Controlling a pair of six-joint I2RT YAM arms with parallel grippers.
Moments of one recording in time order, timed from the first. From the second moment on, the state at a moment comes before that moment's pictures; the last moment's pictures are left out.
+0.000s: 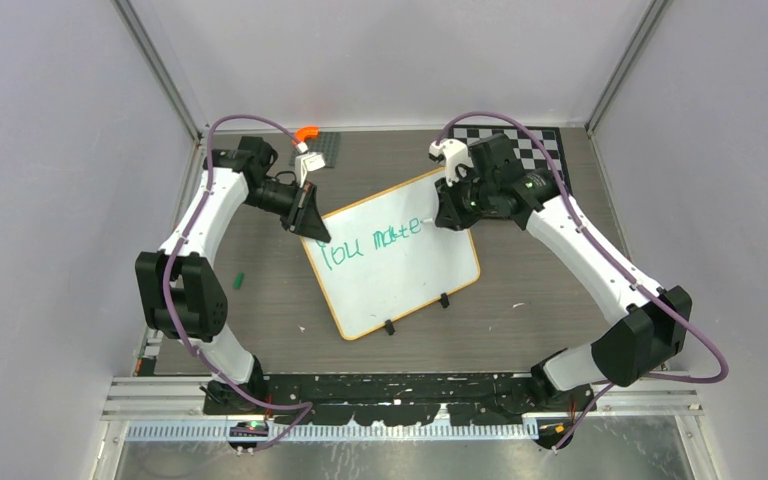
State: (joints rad) left arm -0.11 1.67 1.51 -1.25 1.01 0.53; right arm 0.48 1.43 1.40 -0.79 -0.29 -0.10
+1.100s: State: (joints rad) left arm -0.11 1.67 1.51 -1.25 1.01 0.53; right arm 0.48 1.42 1.34 -0.79 -0.26 -0.12
